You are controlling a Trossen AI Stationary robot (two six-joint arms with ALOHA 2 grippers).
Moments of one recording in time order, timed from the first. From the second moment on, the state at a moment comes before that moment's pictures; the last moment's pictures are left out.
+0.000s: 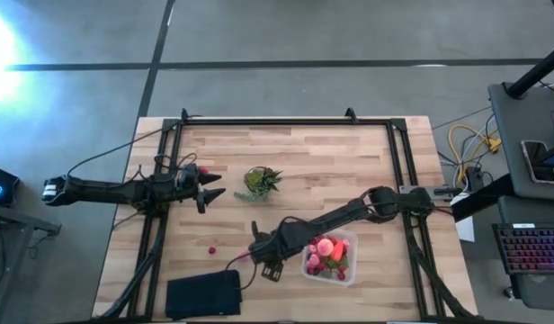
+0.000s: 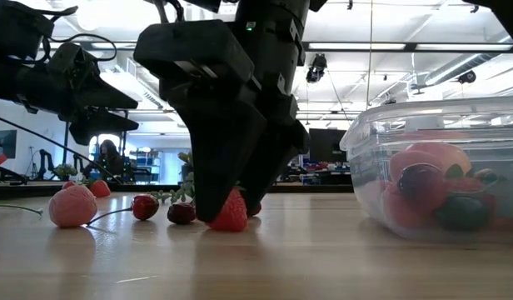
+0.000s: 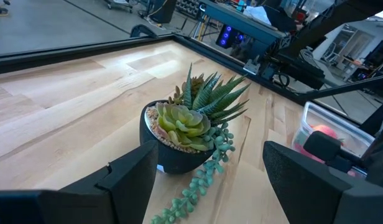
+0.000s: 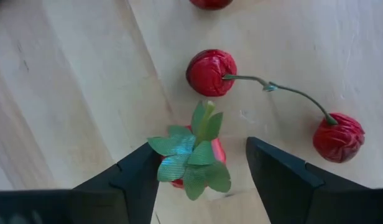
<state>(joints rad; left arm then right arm) 0.01 0.35 0.01 0.10 -0.29 -0.44 0.33 2.39 1.98 -0.90 -0.02 0.71</state>
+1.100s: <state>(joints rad) 0.01 0.35 0.01 0.10 -0.29 -0.44 0.39 2.02 2.17 -1.58 0.05 1.32</state>
